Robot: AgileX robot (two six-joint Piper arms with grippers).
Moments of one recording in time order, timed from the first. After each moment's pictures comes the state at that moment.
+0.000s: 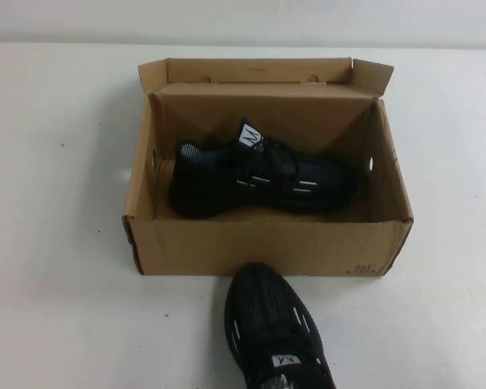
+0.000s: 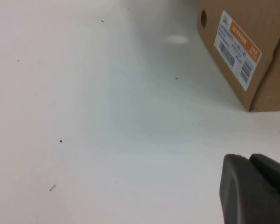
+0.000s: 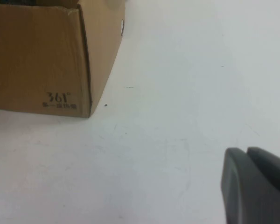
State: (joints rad) right arm 0.06 -0.01 0.03 0.24 0.35 -0.19; left arm -0.20 -0.01 0.03 -0.05 0.39 0.03
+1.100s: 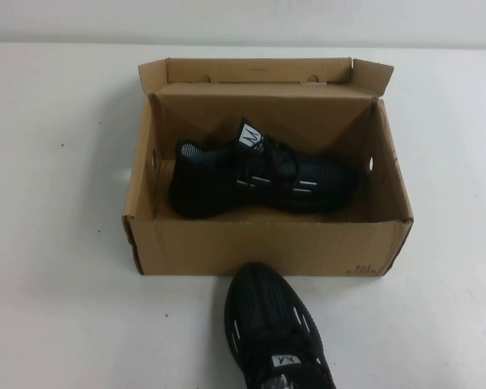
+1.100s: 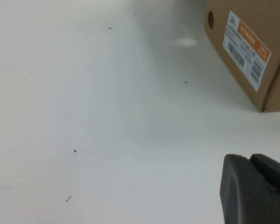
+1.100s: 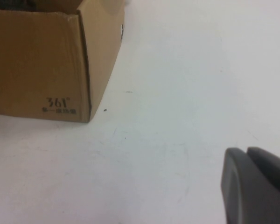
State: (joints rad) right arm 0.06 -0.01 0.03 0.24 0.34 -0.19; left arm -0.20 -0.01 0.03 0.01 0.38 0.03
